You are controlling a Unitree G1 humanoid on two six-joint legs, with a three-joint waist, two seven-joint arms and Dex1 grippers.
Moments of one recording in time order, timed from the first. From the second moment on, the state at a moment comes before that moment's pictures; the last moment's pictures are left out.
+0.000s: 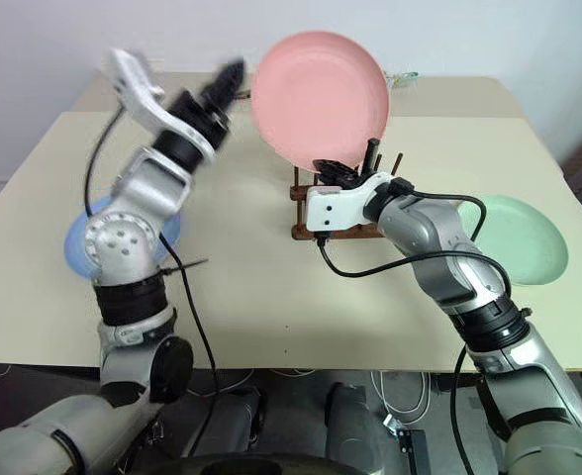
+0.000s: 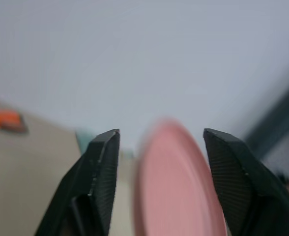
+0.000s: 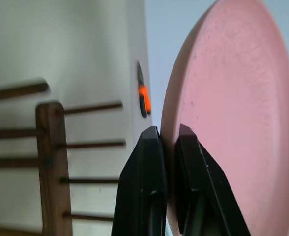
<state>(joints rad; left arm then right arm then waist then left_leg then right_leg) -0.83 0.11 0.31 -0.20 -0.78 0.61 0.06 -0.57 -0.62 0.19 -0.18 -0.40 0.03 0.50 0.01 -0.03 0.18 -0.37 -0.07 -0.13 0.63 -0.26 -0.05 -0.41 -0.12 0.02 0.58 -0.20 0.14</state>
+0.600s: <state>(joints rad) -0.31 0.59 -0.21 -0.37 -0.59 0.57 -0.84 -0.50 -0.48 -0.45 -0.30 0.69 0.85 0.57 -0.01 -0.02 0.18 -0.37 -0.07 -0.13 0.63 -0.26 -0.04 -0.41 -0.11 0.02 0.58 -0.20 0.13</state>
